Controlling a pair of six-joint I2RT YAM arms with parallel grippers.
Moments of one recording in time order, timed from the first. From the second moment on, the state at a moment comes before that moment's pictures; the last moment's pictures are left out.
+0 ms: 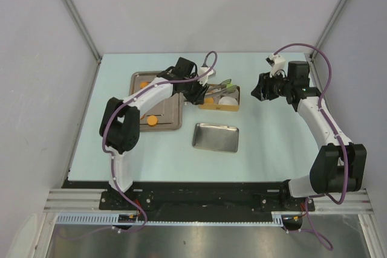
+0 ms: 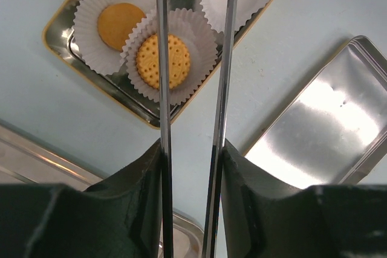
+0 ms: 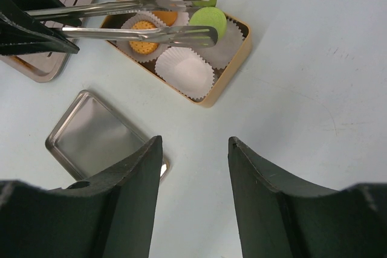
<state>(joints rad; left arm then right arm) -0.52 1.99 1.61 -0.53 0.38 0.29 0.05 1.42 1.15 -0.37 -0.53 -0.10</state>
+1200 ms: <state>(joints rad) -0.53 2.02 1.60 -0.50 0.36 0.29 0.05 1.42 1.15 -0.37 -0.54 -0.10</state>
